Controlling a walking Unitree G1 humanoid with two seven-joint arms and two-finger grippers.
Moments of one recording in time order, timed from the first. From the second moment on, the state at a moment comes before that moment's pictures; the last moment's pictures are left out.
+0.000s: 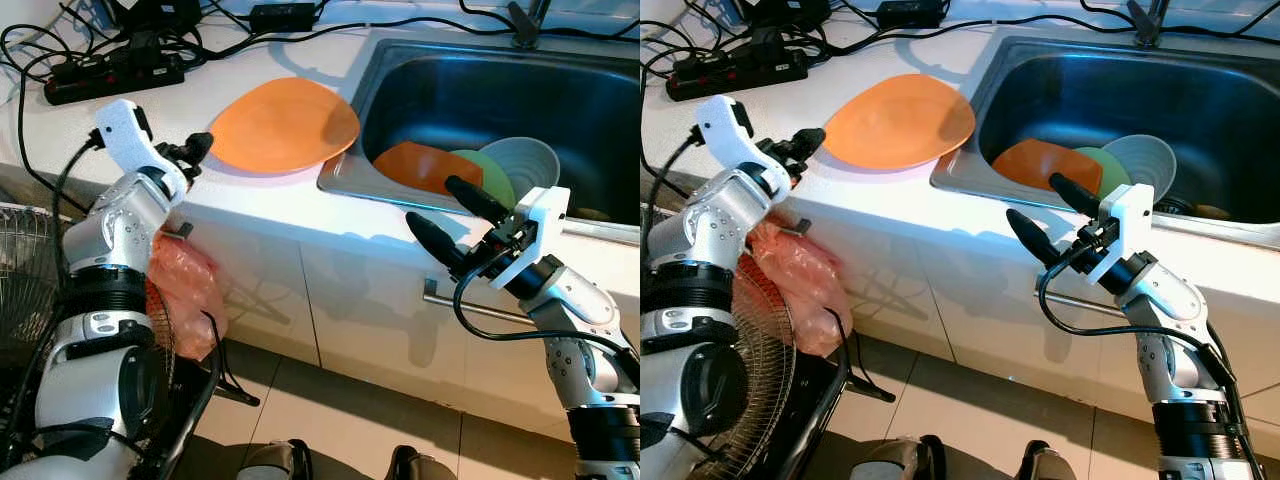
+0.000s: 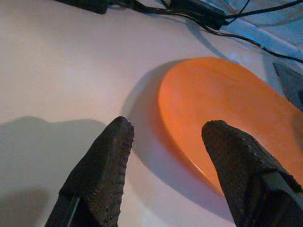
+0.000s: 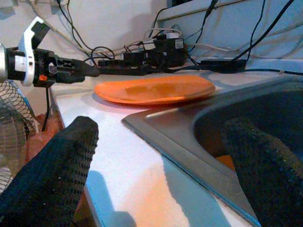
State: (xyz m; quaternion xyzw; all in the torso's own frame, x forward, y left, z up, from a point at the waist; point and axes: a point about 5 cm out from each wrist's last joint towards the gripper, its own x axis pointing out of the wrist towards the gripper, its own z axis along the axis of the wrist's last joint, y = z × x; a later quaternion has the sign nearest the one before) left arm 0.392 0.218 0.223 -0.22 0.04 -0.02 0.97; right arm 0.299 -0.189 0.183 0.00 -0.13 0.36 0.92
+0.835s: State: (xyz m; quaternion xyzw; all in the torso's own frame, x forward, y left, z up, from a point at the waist) left arm 0.397 0.205 0.228 -0.30 0.08 -0.04 0.95; right arm 0.299 -0.186 0.183 0.00 -0.13 0.37 0.92
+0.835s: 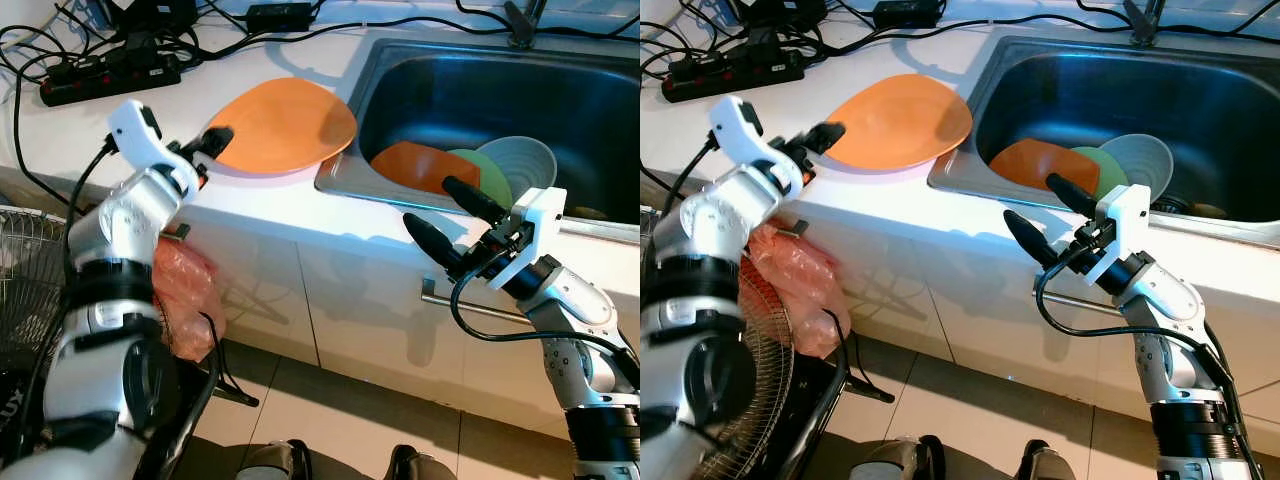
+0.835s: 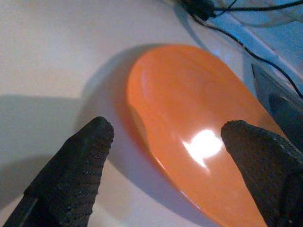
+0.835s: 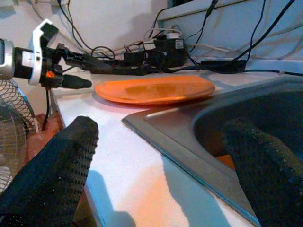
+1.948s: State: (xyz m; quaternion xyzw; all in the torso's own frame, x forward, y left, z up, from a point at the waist) left arm 0.409 0.195 0.231 -0.35 0.14 -0.02 0.92; right arm 0.298 -0.183 0.182 0.00 -0.13 0.37 0.92
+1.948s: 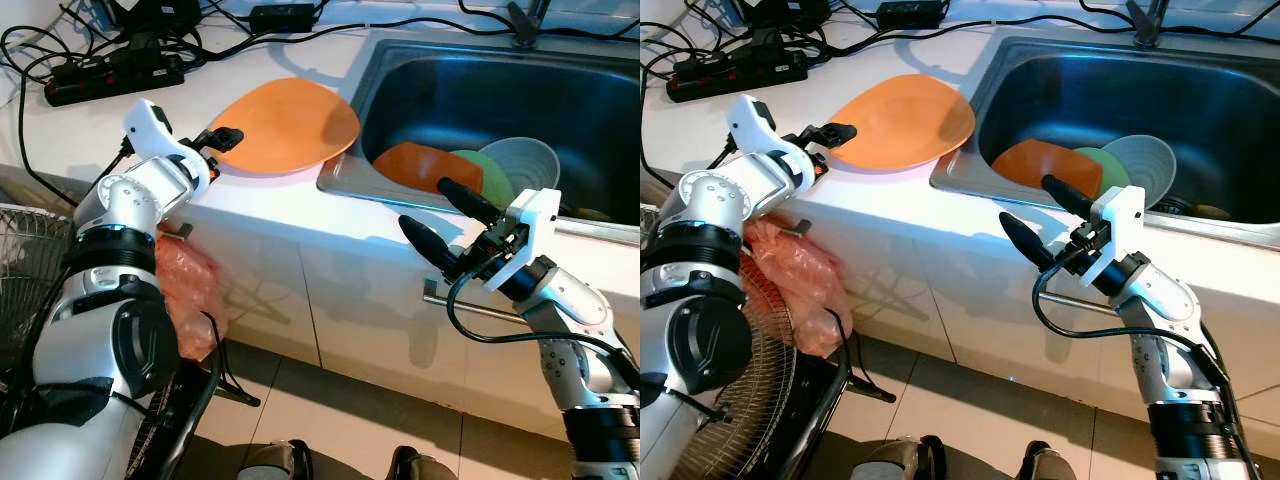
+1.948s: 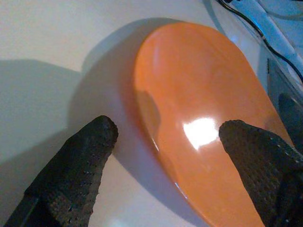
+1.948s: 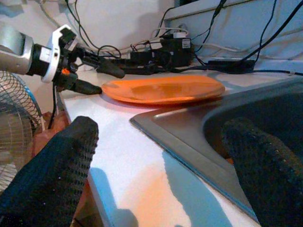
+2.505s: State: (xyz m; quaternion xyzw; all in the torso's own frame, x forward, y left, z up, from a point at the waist) left arm 0.417 0.173 0.233 -0.36 0.13 -0.03 0.92; right arm 0.292 -0.183 0.181 -0.01 -0.12 0.38 0.92
